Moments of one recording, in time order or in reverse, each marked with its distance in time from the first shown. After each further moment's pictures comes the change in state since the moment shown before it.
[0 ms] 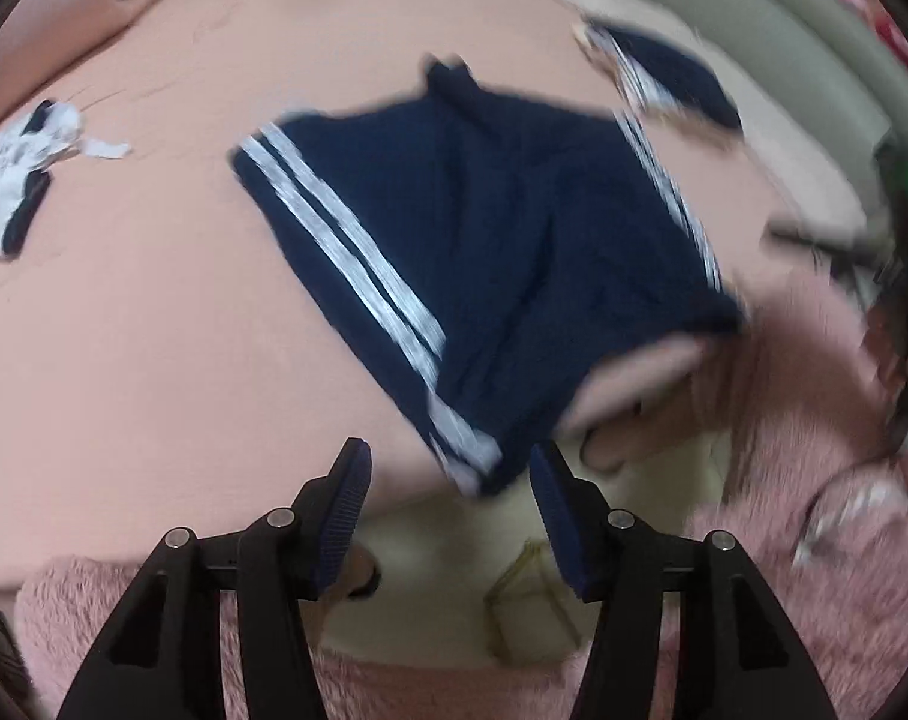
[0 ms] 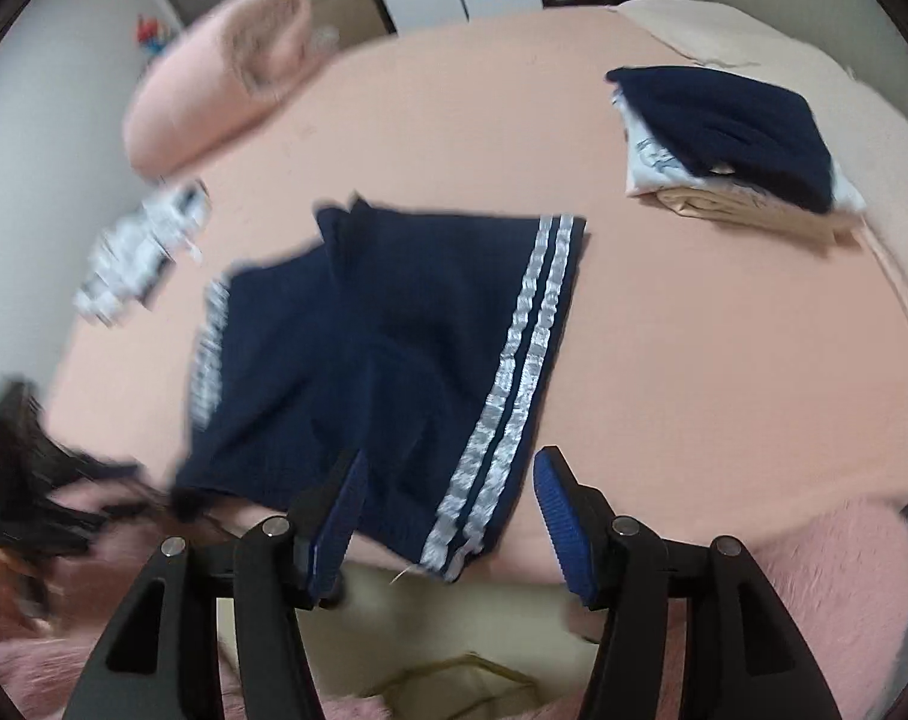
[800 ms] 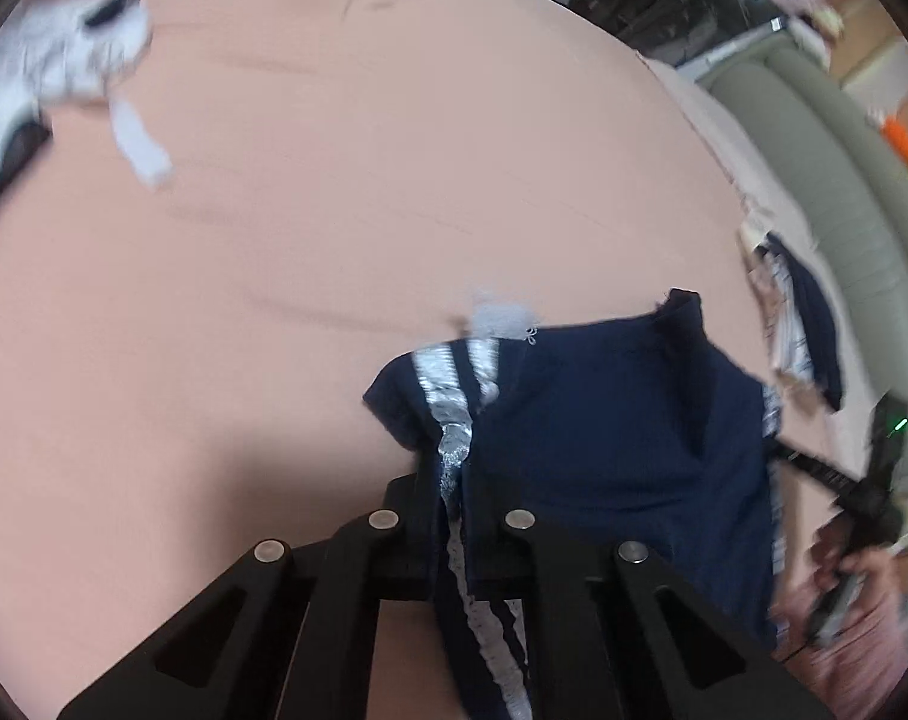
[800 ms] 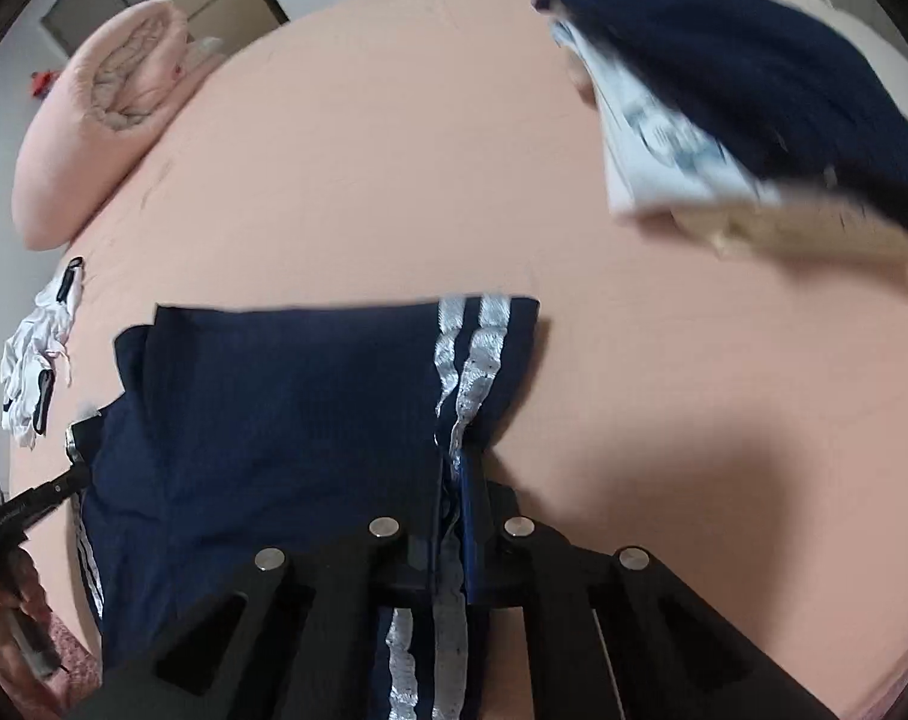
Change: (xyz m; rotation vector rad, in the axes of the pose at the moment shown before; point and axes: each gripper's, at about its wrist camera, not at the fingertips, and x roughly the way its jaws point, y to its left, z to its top) left arm 0.063 0.097 0.141 -0.237 -0.094 0.041; right arm 0.111 -0.067 0.103 0.173 0.015 -0.044
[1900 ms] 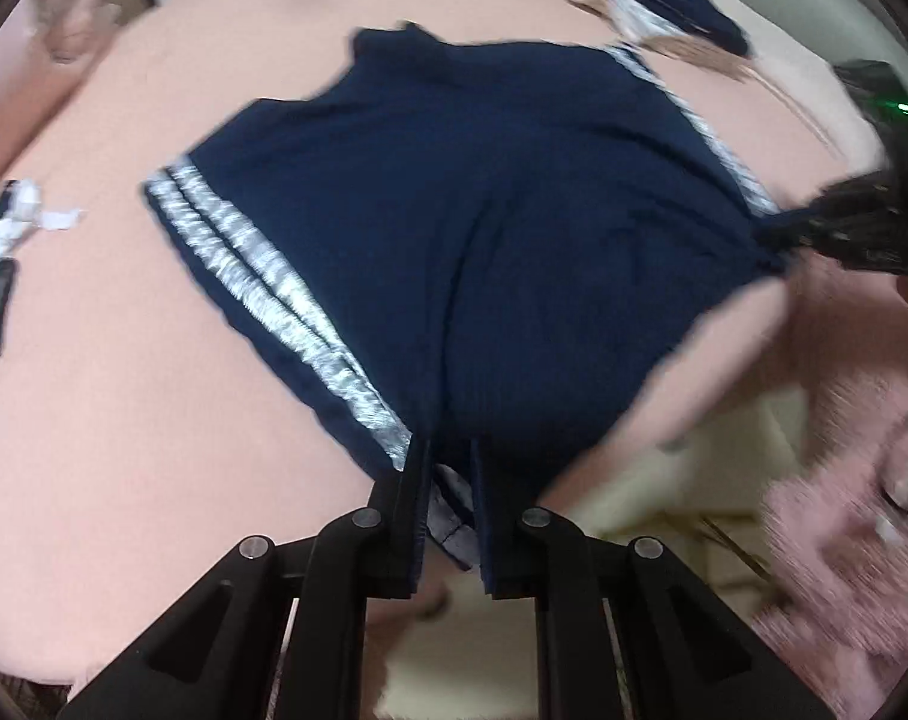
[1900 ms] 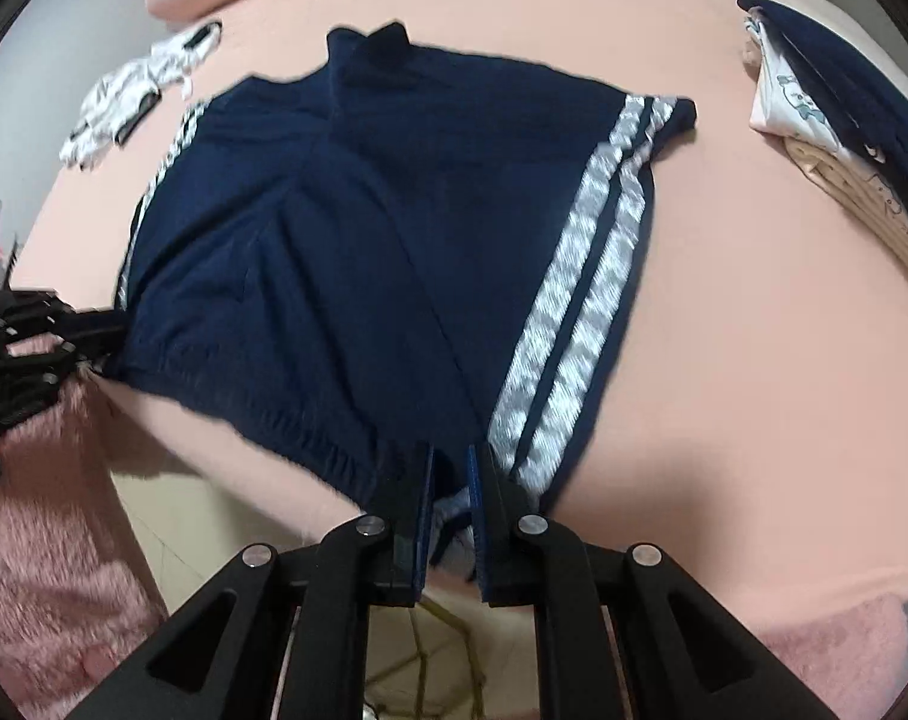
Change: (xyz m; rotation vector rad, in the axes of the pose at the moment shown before) left arm -0.030 -0.107 -0.159 0.563 0.183 0.085; right arm -0.070 0.044 -0.146 -0.412 0.235 0.018
